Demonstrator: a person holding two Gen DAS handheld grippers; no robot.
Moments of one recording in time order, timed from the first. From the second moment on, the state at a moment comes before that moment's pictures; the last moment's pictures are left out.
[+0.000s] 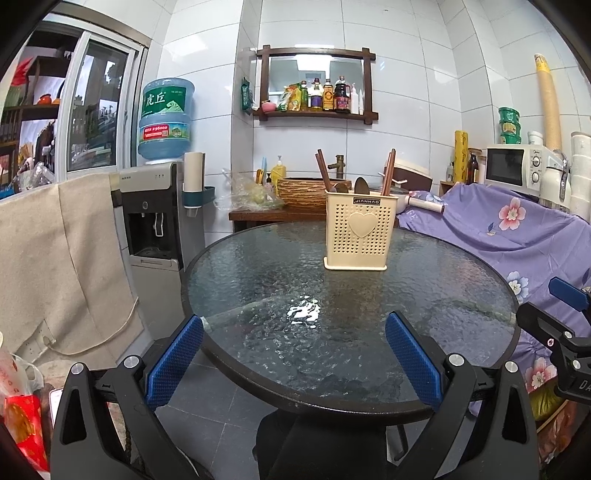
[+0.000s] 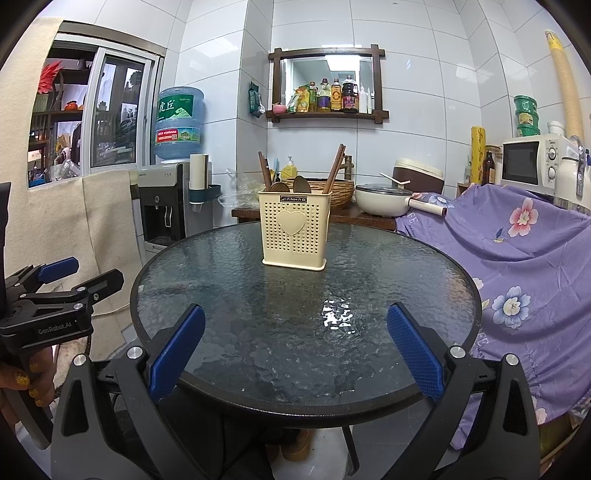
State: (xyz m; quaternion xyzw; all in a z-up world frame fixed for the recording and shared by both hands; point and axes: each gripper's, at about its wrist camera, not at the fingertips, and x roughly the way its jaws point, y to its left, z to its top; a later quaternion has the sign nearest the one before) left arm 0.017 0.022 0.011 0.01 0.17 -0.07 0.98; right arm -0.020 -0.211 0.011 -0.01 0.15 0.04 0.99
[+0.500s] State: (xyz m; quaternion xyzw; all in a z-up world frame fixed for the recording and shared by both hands) left arm 0.018 0.023 0.010 0.01 0.17 -0.07 0.98; right arm -0.020 -0.210 0.010 -0.01 0.15 0.04 0.99
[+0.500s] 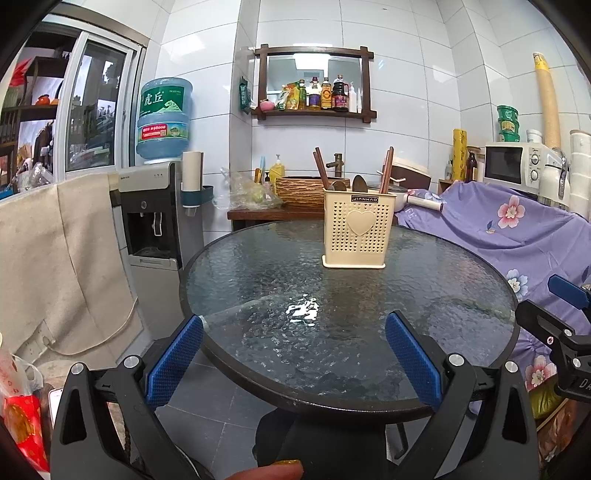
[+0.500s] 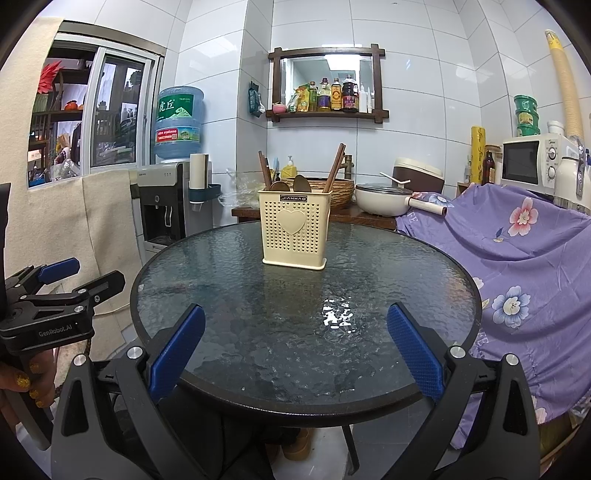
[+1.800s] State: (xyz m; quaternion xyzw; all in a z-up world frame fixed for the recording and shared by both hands) left arm 0.018 0.025 0.009 0.00 0.17 -0.07 0.98; right arm -0.020 -0.209 0.008 -0.01 0.15 0.03 0.99
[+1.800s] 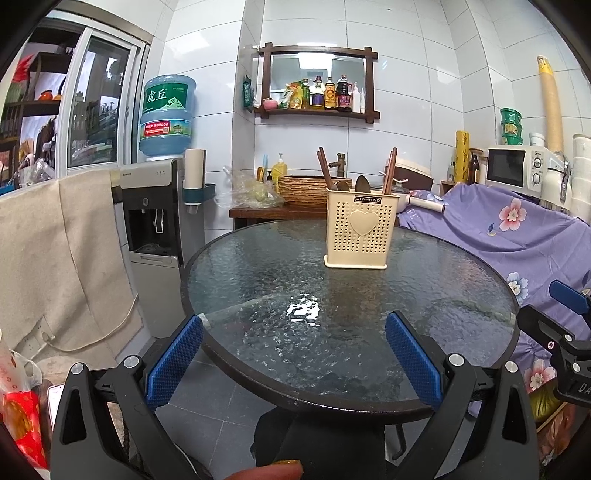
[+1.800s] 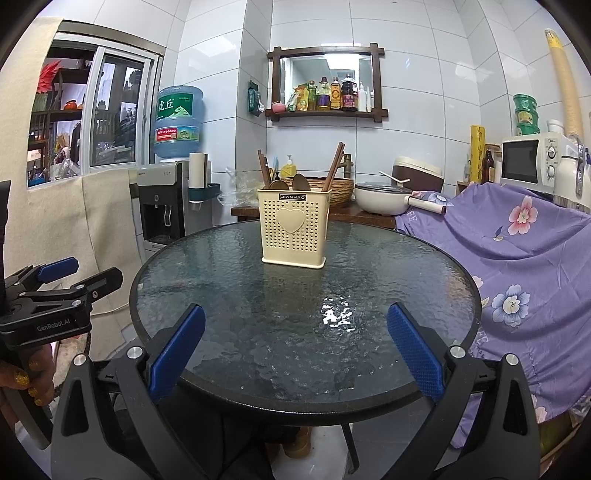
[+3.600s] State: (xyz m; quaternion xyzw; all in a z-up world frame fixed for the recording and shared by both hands) left arm 0.014 0.022 0.012 0.02 0.15 -0.07 0.99; right arm -0.019 -0.212 0.005 0.00 0.15 0.03 0.99
